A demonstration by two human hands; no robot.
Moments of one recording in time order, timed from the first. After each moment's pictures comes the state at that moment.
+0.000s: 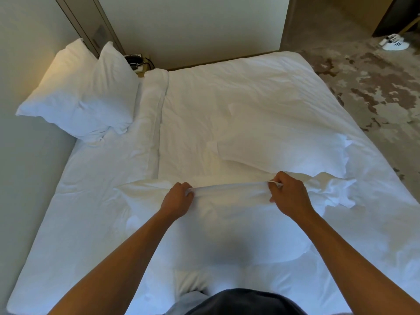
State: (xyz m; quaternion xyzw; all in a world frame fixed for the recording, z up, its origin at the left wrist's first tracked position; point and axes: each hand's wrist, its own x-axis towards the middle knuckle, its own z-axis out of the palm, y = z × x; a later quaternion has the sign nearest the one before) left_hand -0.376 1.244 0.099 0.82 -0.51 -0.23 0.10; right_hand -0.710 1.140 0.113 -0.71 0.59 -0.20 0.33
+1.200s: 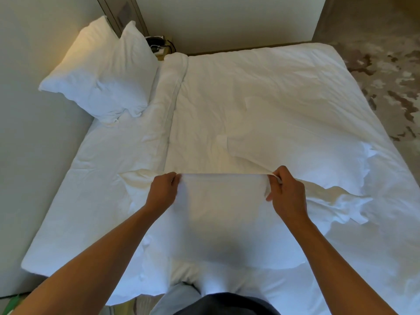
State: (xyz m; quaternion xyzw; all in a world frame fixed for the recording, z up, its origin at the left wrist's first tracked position) left_hand -0.366 1.252 0.125 0.87 -0.43 -0.17 0.19; right_hand -0.695 1.119 0.103 -0.72 0.53 -0.28 0.35
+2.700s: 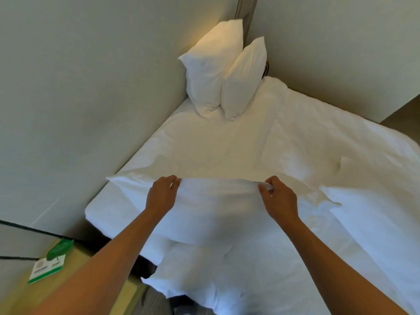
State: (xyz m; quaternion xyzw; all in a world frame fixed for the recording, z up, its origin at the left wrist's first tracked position) left_hand 0.030 1.584 0.105 0.91 -0.24 -0.14 0.32; right_hand -0.210 1.322 0.141 -0.87 0.42 -0.12 0.21
